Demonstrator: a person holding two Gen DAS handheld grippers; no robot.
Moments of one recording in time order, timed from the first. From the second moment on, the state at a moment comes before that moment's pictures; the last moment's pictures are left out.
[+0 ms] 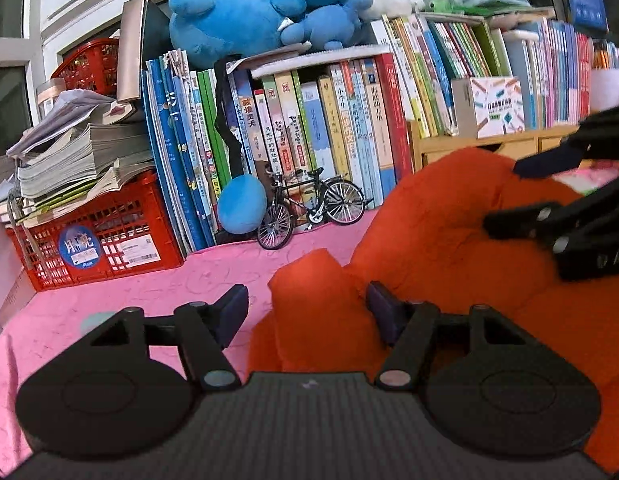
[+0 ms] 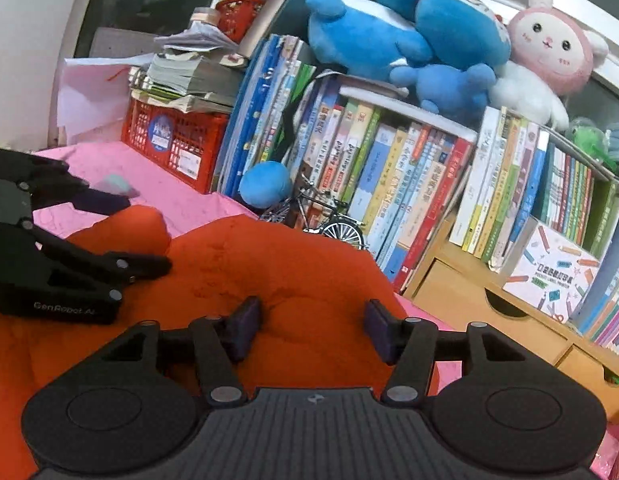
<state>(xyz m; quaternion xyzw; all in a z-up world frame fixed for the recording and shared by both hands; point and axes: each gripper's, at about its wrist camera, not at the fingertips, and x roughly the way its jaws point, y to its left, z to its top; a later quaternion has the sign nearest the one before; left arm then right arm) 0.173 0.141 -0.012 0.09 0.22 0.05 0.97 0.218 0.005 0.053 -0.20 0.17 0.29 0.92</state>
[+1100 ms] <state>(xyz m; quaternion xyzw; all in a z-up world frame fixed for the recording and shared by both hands) 0.166 0.147 -0.012 0.04 0.25 0.07 0.96 0.233 -0.090 0.039 -0.06 0.25 0.25 0.93</state>
